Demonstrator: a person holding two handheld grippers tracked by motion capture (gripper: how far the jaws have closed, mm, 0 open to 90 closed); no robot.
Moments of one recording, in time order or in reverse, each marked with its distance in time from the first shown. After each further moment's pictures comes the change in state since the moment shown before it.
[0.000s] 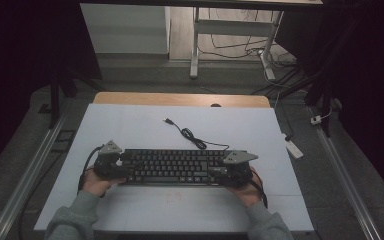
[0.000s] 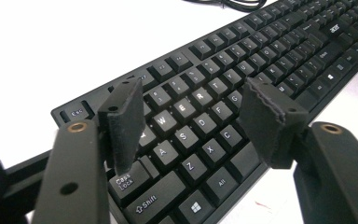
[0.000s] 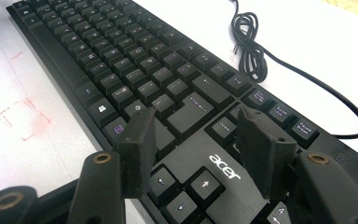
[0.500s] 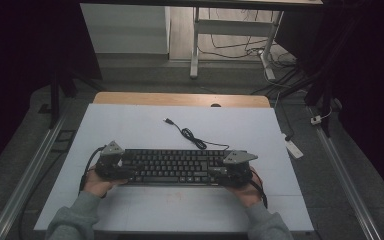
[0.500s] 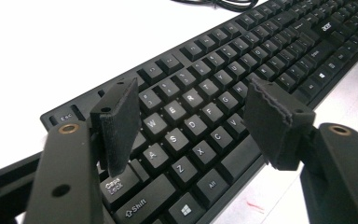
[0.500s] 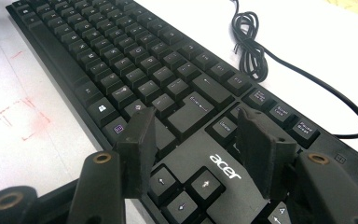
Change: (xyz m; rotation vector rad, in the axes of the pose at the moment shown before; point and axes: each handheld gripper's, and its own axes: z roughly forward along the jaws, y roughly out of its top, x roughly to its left) left arm -0.007 0.002 0.001 0.002 -0.009 0.018; right arm 0.000 0.000 0.000 0.005 -0.001 0.000
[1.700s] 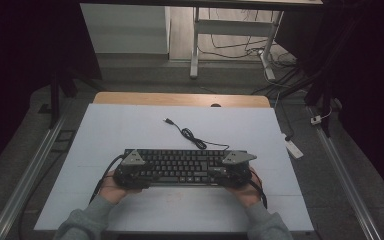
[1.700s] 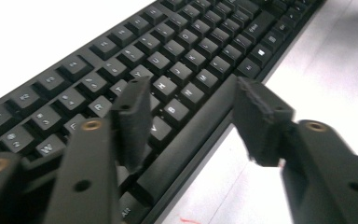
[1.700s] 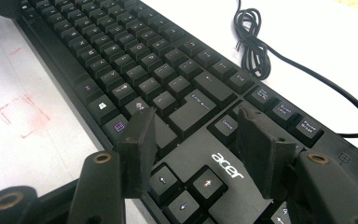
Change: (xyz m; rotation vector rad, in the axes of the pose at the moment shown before) left arm -0.044 0.003 0.026 0.073 -0.108 0.153; right arm 0.001 -0.001 0.002 0.009 0.003 -0.002
